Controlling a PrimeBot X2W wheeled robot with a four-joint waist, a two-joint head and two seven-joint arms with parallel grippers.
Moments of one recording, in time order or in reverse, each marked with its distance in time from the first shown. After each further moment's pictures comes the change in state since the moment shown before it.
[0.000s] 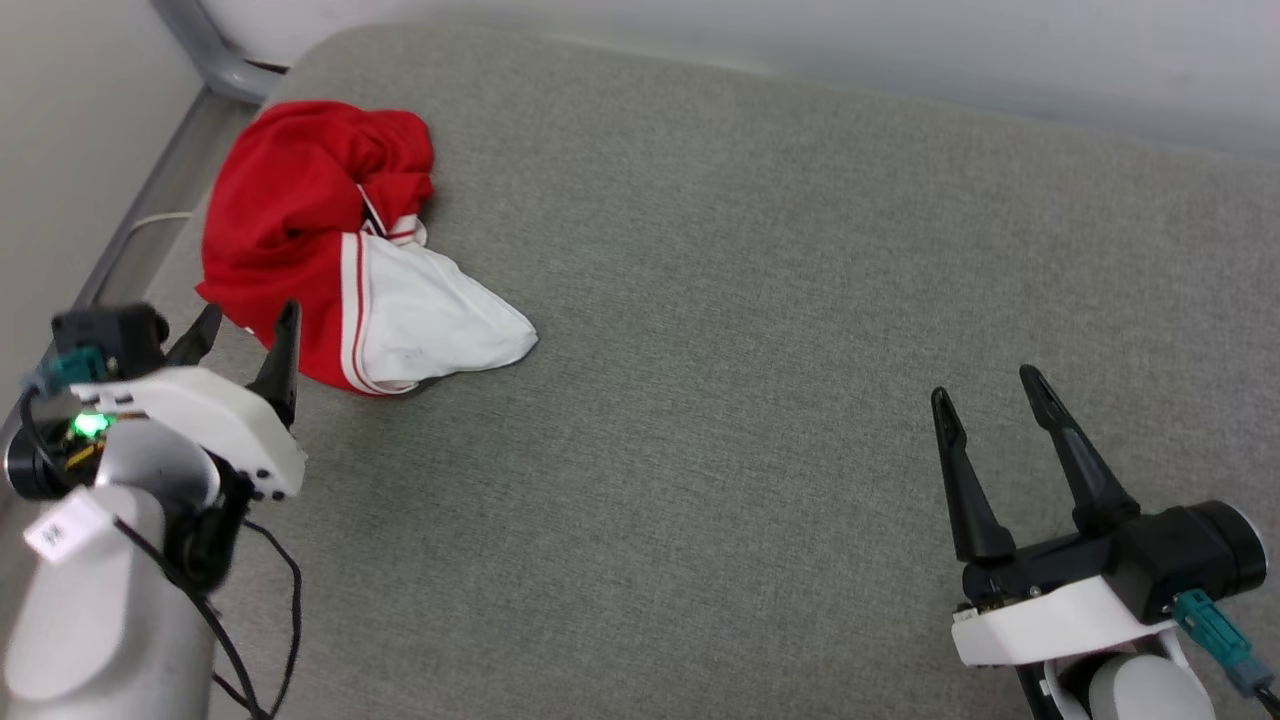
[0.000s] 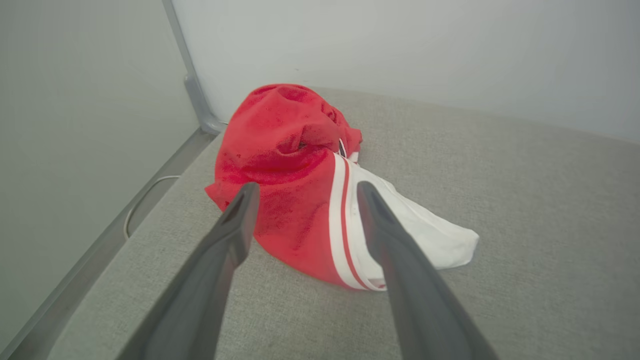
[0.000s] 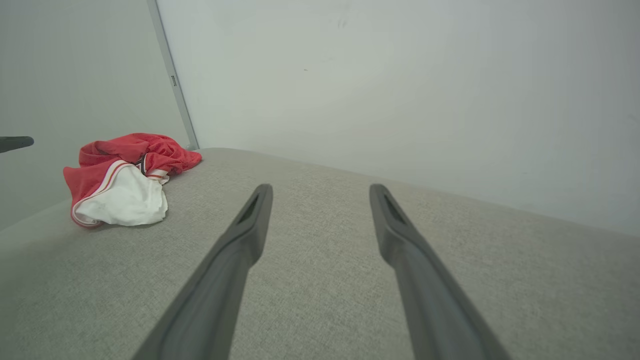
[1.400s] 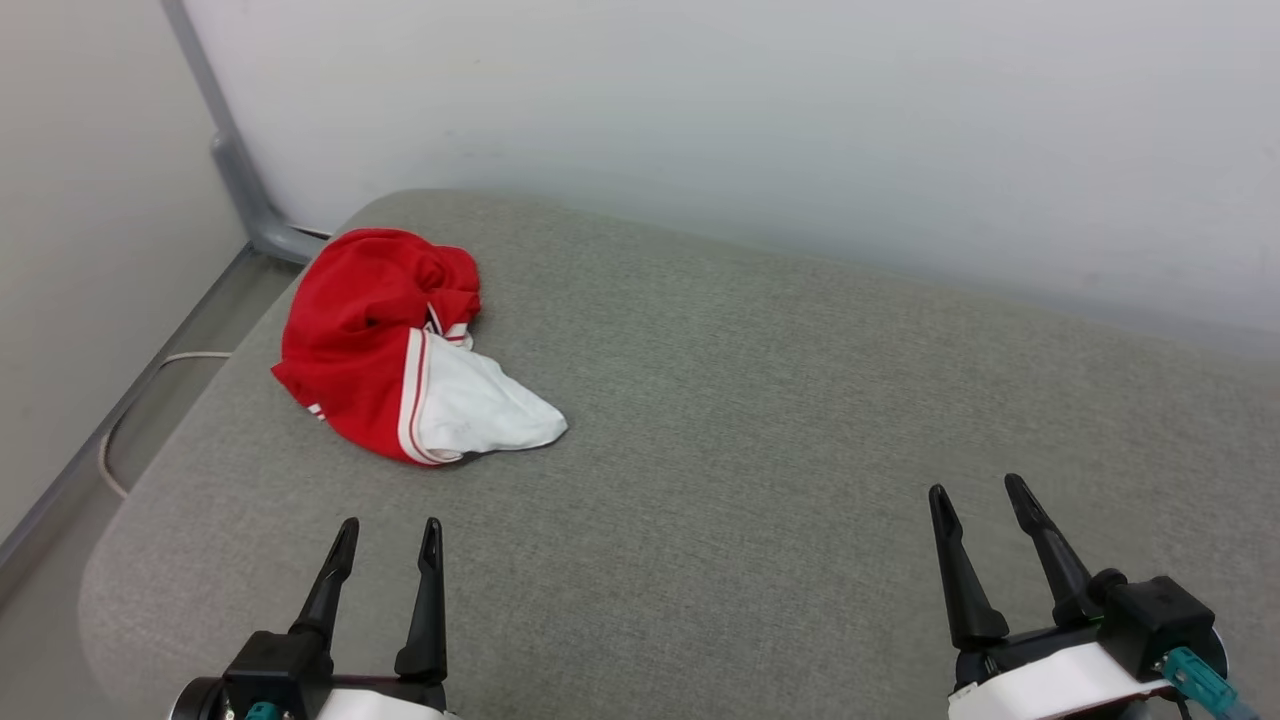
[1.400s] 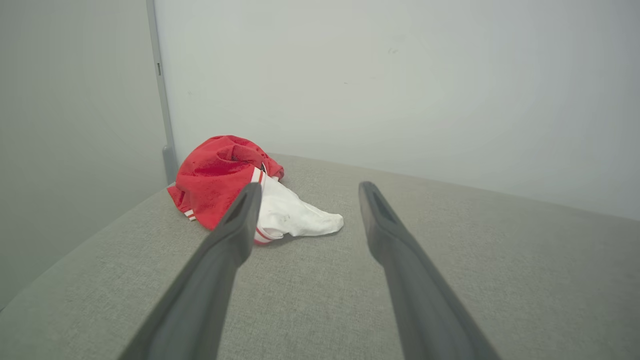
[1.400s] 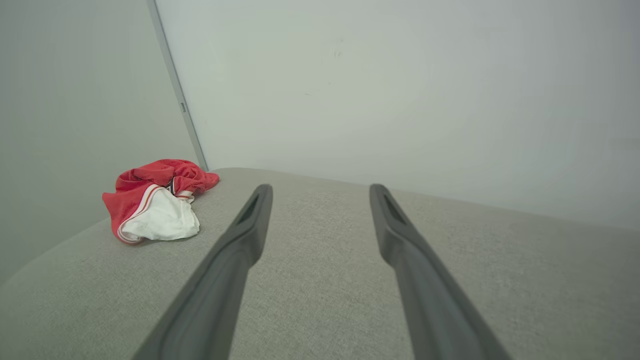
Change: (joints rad) left arm 0.531 -0.241 -0.070 -0.372 0.201 0.061 -0.327; right arm 0.091 0.003 -0.006 0.112 0.148 0.000 0.000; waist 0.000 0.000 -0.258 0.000
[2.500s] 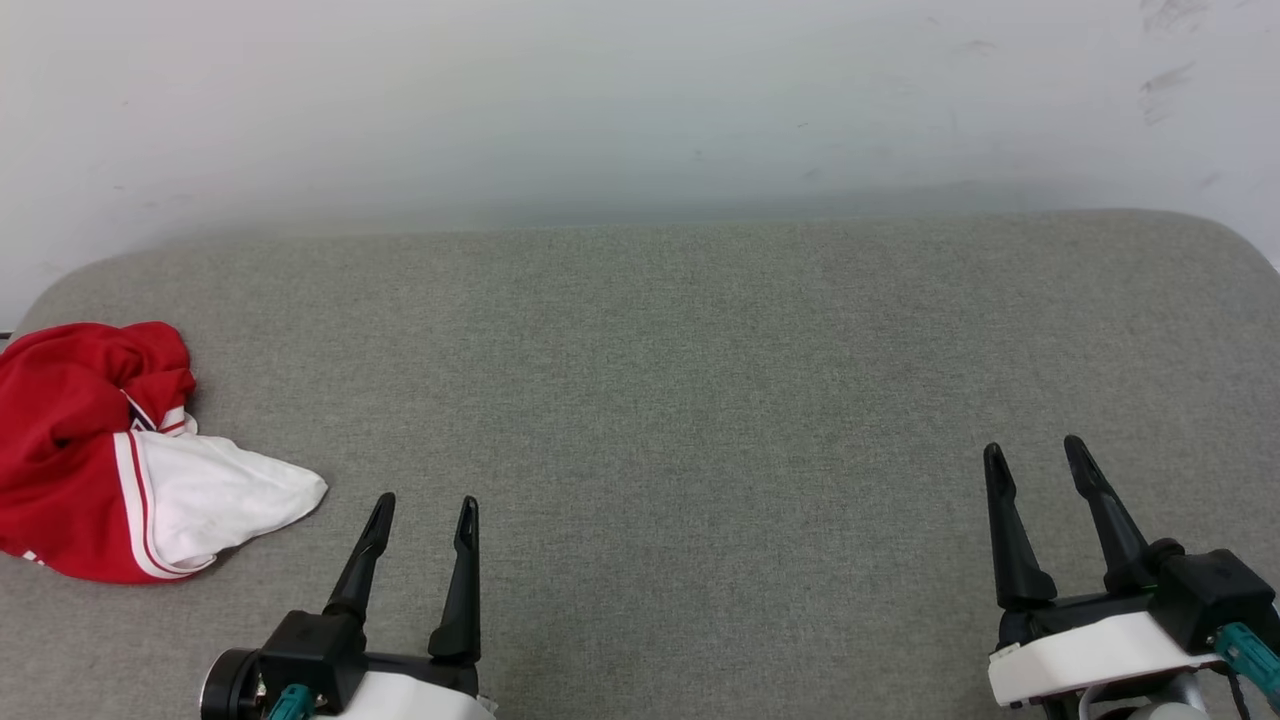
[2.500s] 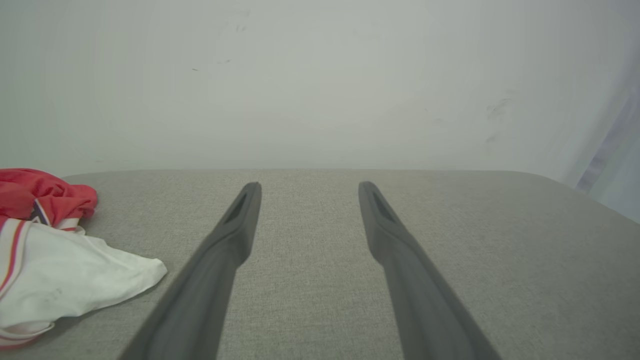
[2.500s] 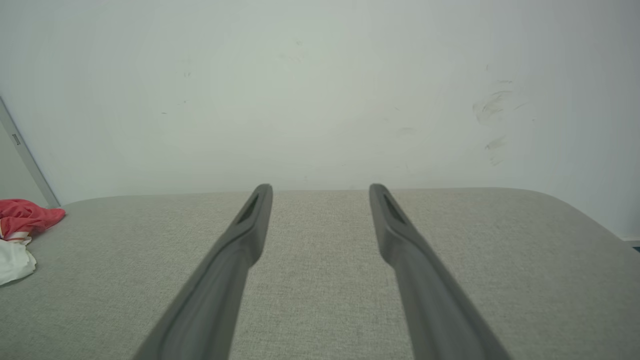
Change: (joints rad) left arm -0.027 0.000 -0.061 -0.018 0.007 0.015 0.000; right arm -0.036 0.000 -0.079 -0.024 -0.030 0.000 0.000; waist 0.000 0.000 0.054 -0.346
